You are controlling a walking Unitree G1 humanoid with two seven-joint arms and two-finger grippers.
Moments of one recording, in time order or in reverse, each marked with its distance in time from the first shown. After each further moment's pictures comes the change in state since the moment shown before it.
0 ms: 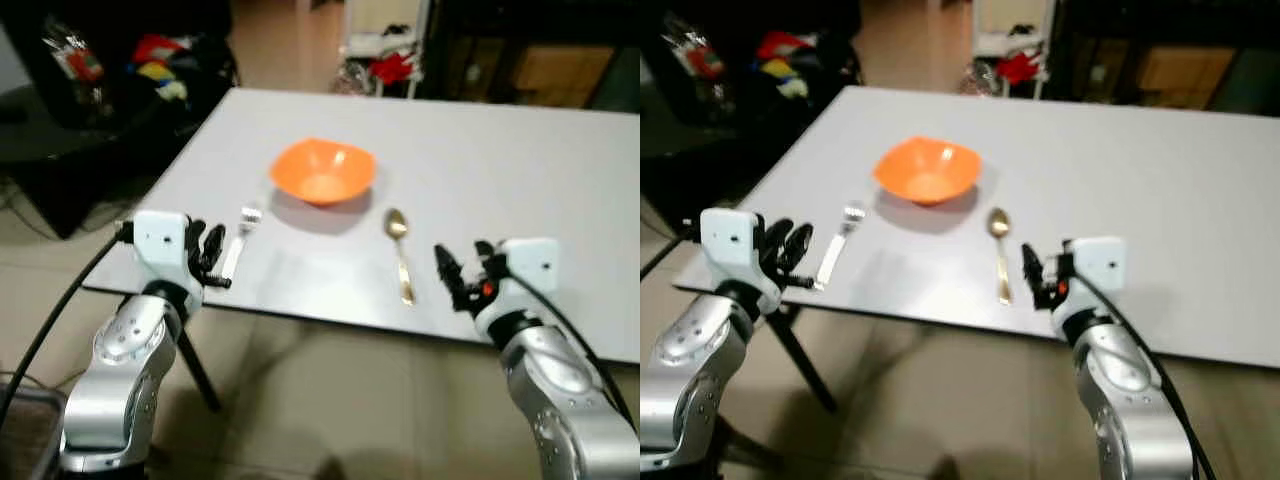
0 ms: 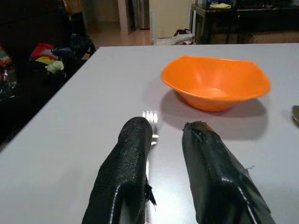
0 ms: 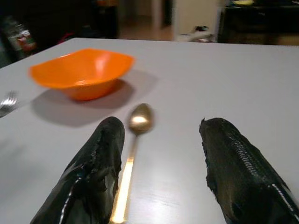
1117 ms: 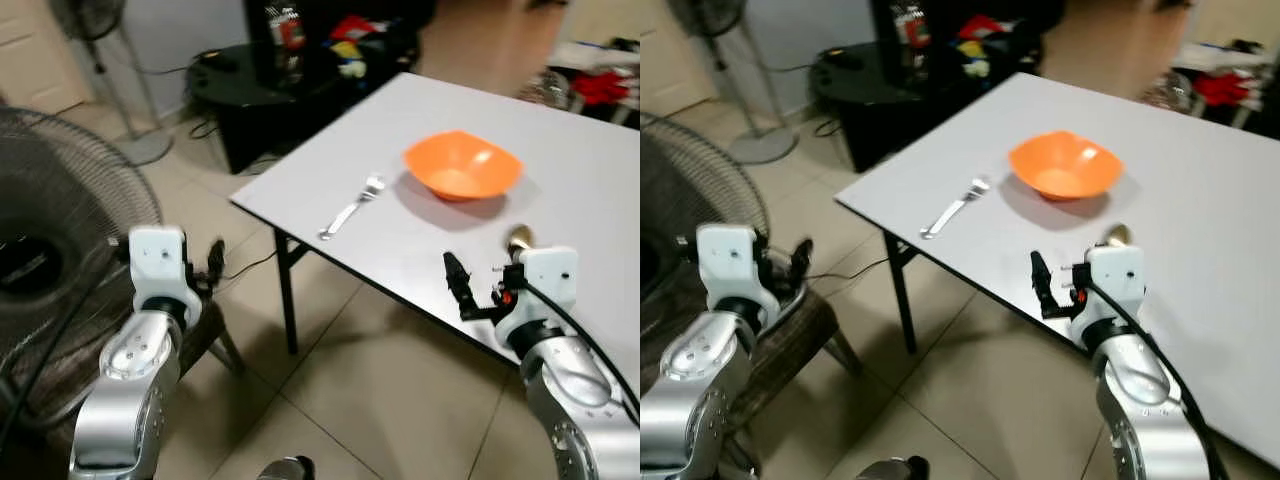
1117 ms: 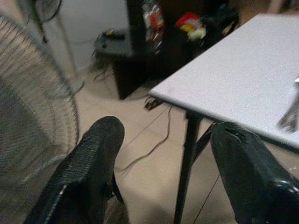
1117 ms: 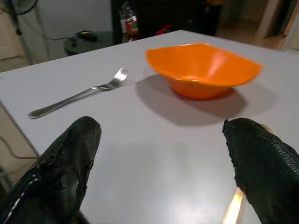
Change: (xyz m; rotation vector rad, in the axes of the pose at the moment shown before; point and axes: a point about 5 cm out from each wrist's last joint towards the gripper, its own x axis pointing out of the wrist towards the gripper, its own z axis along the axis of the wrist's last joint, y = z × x) left arm -0.008 0.001 -0.021 -0.006 0.076 0.124; right arm -0.010 -0.016 -0.006 -0.099 0.007 -0.032
